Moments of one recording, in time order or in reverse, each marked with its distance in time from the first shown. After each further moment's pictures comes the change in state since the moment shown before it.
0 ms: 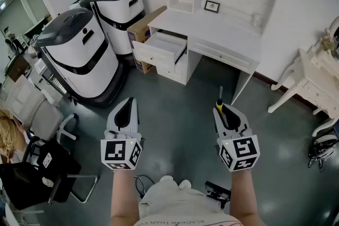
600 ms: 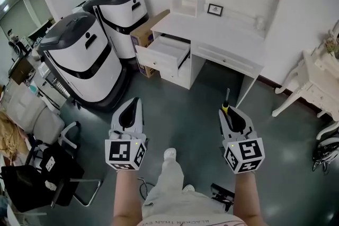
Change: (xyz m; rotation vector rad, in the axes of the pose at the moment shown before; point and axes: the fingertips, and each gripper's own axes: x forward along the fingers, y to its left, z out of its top) left arm 0.027 0.002 0.007 0.044 -0.021 -0.026; right arm 0.015 -0.015 0.001 0.041 -0.038 -0.013
